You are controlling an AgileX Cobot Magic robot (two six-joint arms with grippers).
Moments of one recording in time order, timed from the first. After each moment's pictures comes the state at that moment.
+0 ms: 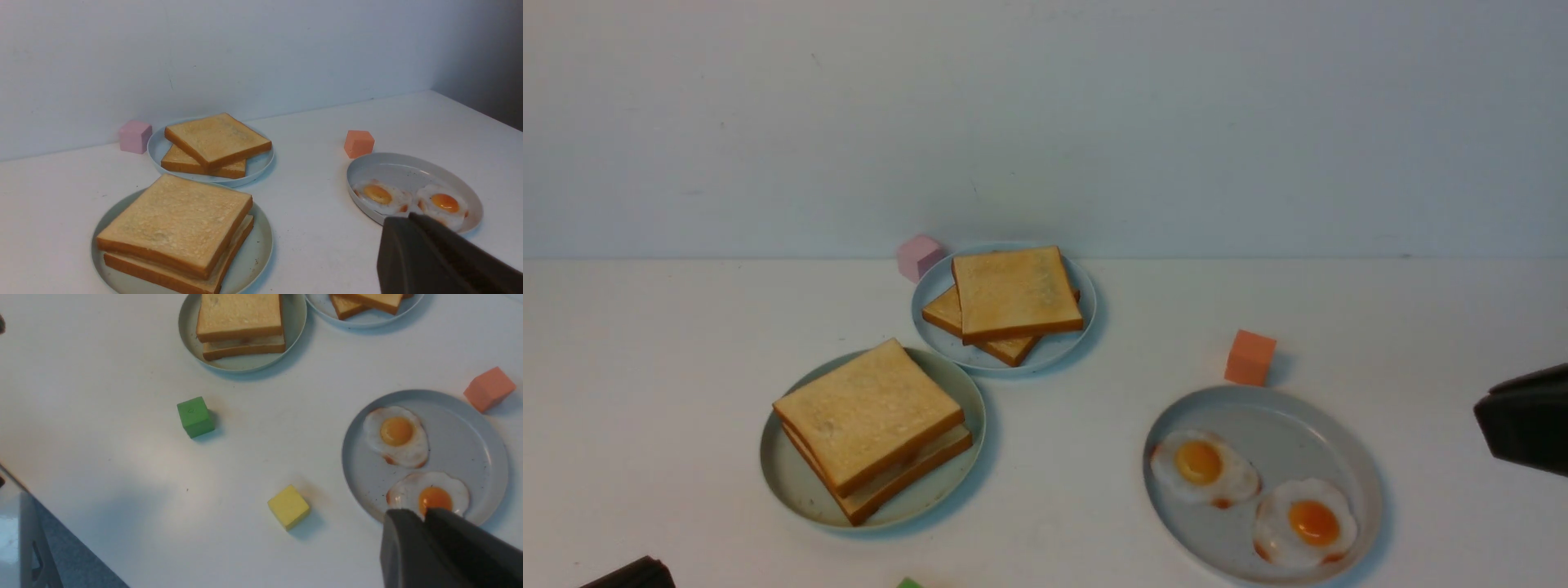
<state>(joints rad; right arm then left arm) 0.77 0.84 -1.13 -0.03 1.08 0.16 -0.39 0.10 -0.15 -0.59 0.23 0.46</state>
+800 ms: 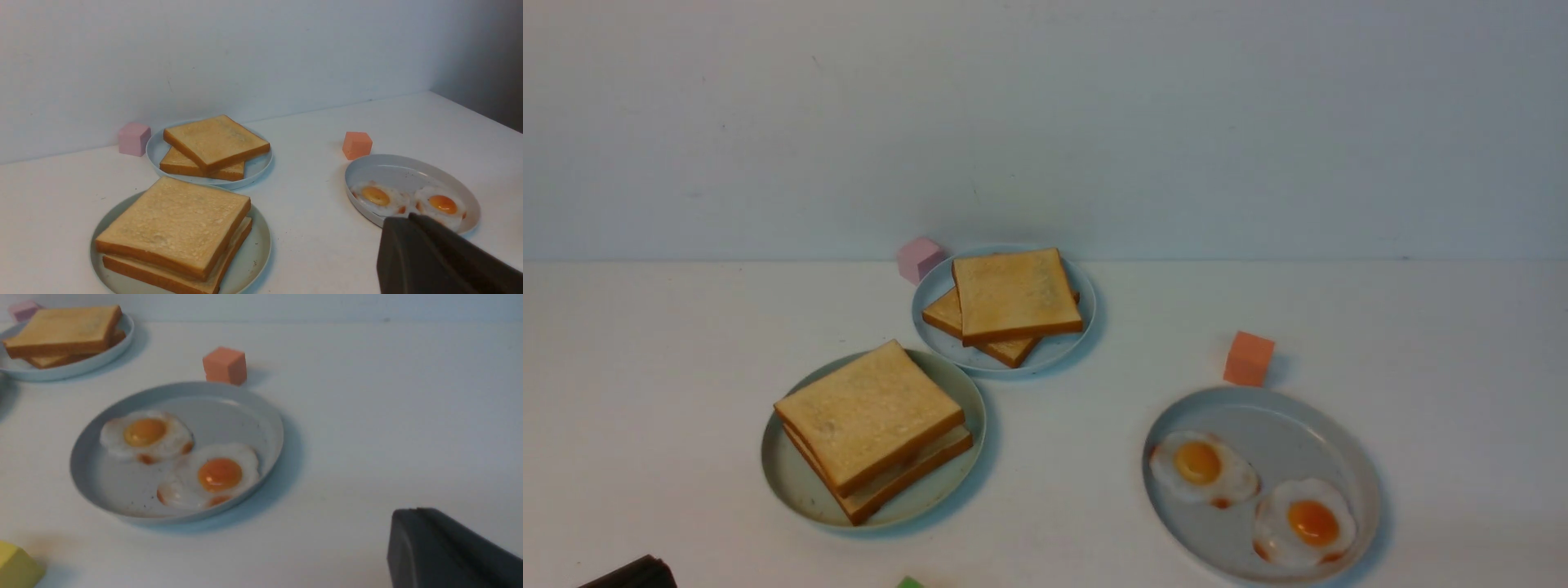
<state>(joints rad) 0.04 -0.01 0.01 0.11 0.40 -0.05 -0.39 0.10 -0.15 -0.59 0.22 0.46</state>
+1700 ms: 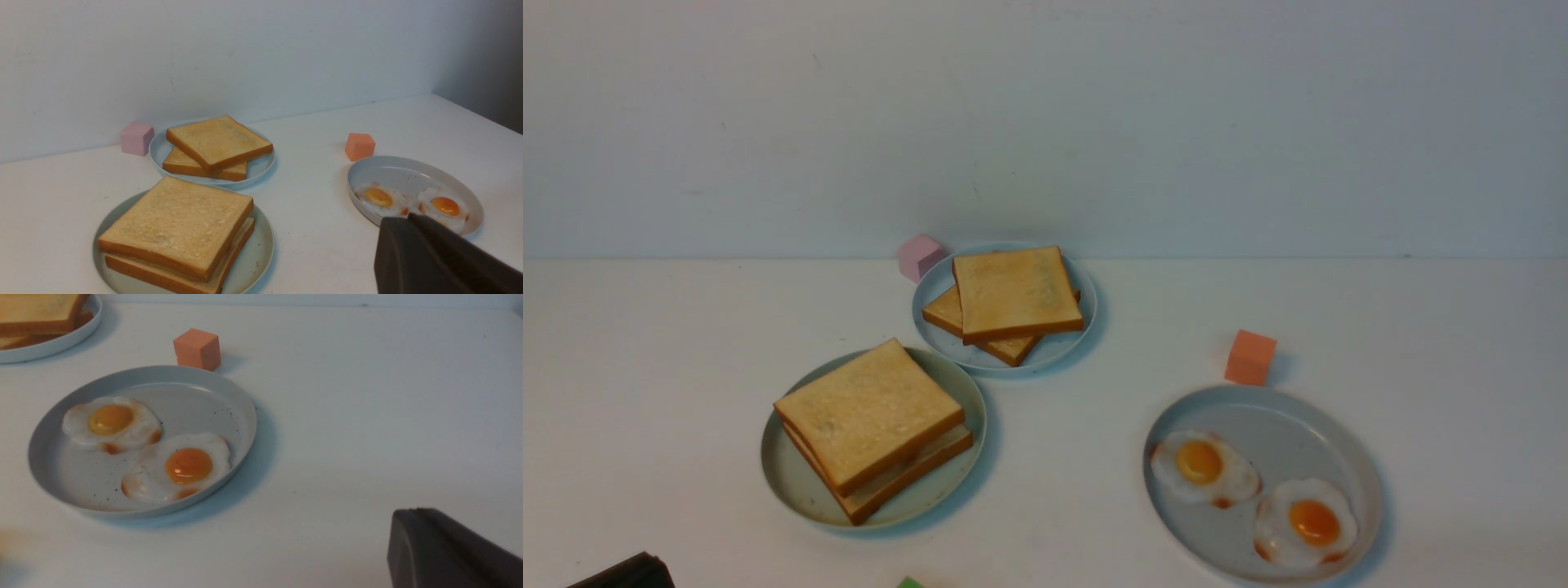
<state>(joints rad) 0.04 -0.01 0.02 -0.02 0.39 0.00 -0.39 0.10 -0.15 -0.59 0.22 0.46</state>
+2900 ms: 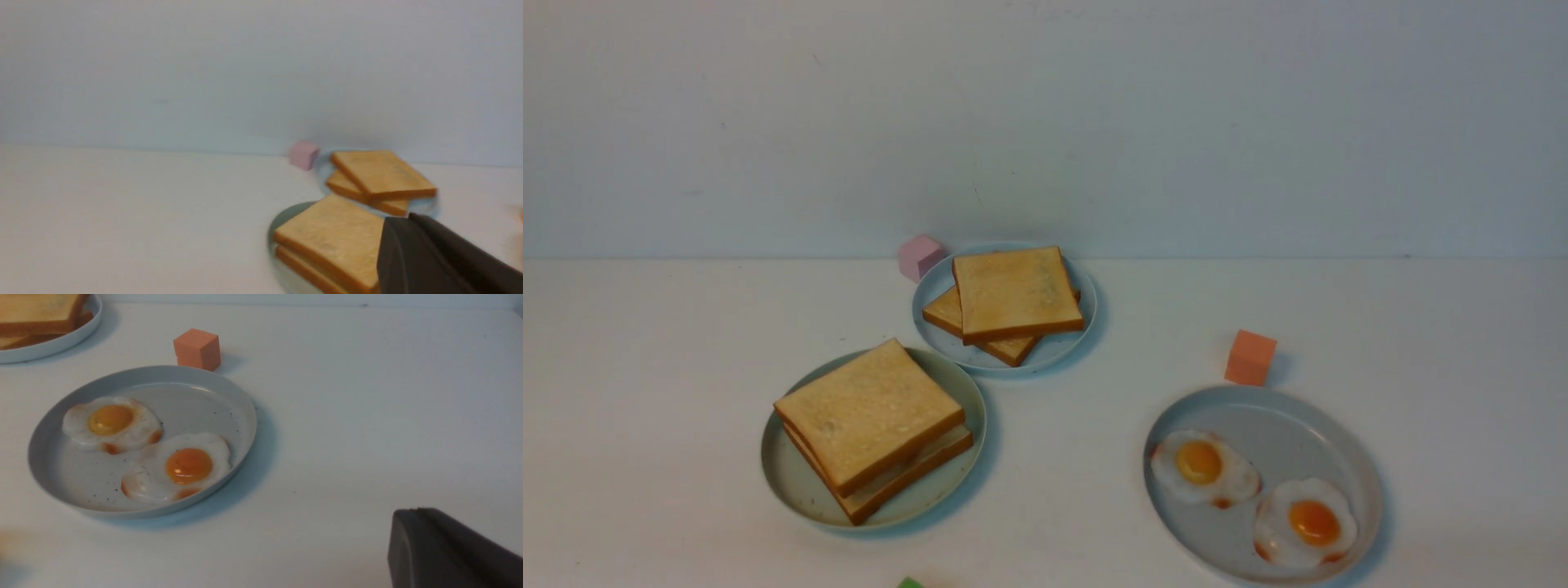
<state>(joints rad) 0.04 -0.01 0.02 -0.02 0.39 0.00 -0.08 0.03 -0.12 0.00 0.22 -0.18</state>
